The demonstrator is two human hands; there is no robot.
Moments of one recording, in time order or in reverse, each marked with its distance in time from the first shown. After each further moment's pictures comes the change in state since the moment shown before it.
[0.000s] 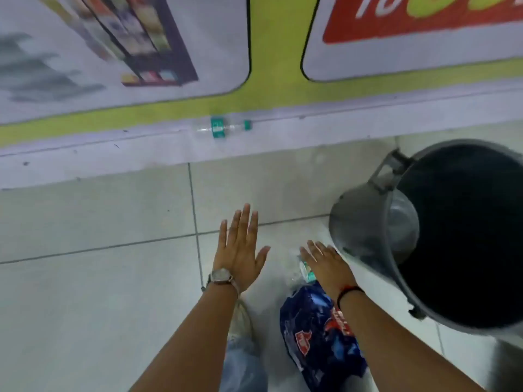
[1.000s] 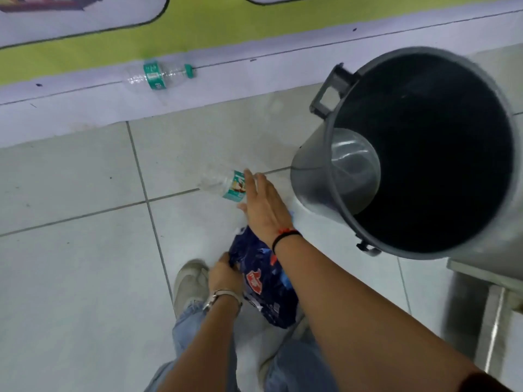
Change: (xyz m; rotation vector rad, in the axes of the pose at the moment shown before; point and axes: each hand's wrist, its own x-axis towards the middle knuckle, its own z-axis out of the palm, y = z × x) left_hand -0.071 0.079 0.095 -0.642 -0.348 -0.774; right_hand 0.009 -0.034 -0.030 0.522 0.470 0.060
